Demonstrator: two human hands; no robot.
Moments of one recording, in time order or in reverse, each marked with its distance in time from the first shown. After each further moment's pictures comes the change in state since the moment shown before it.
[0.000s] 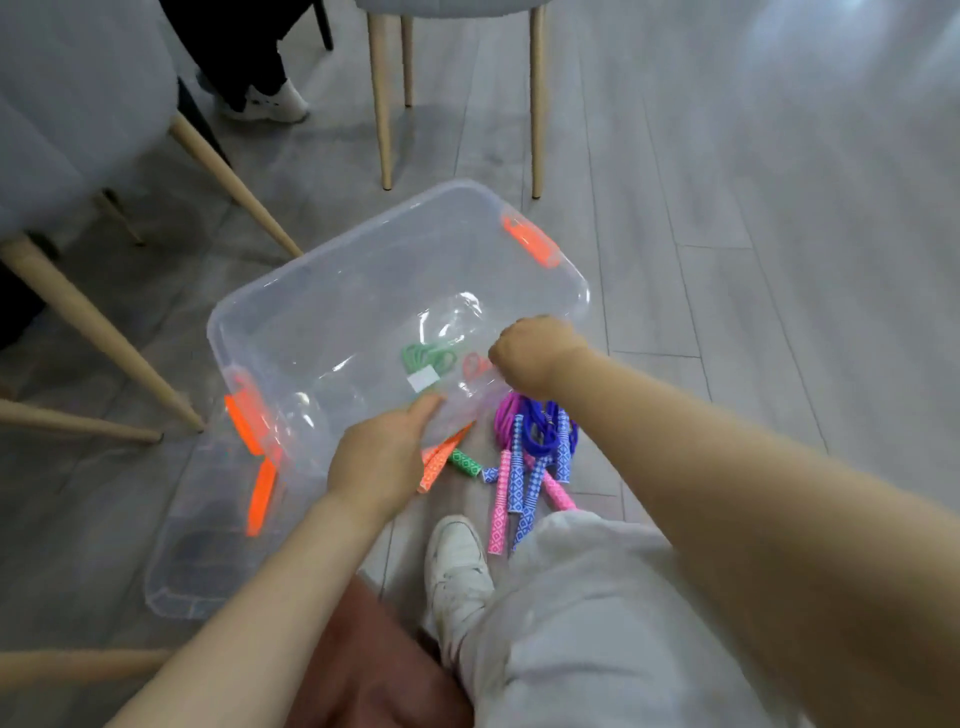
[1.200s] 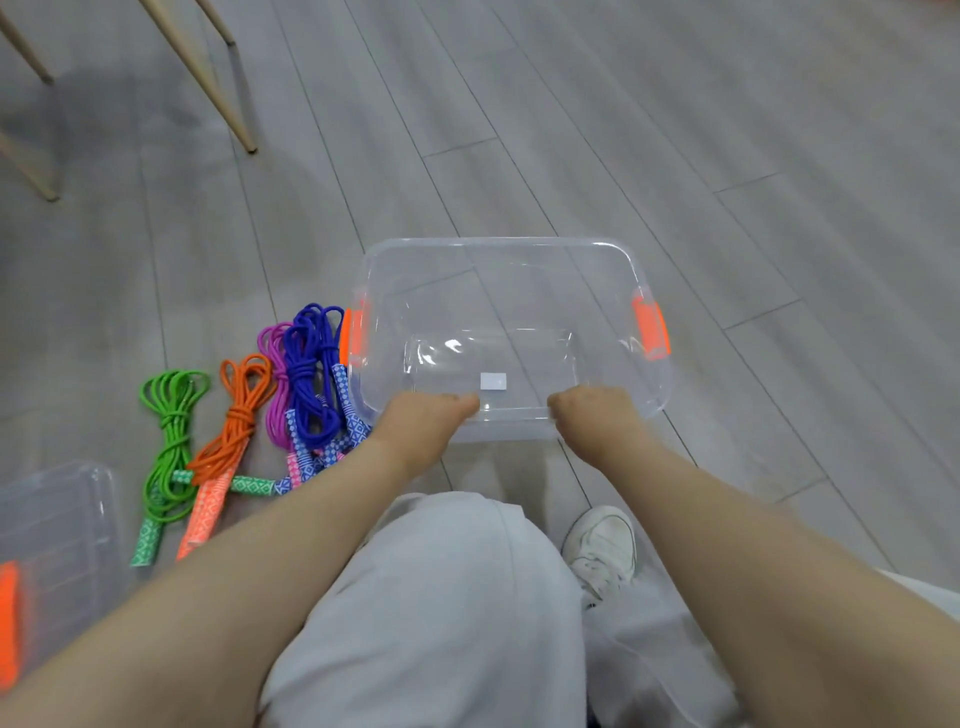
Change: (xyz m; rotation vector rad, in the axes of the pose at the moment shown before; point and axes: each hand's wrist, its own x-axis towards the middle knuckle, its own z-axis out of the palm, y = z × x) left_hand 0.073 0.265 0.188 0.343 -0.460 0.720; right_hand -0.277 0.119 0.274 0.377 -0.240 0.684
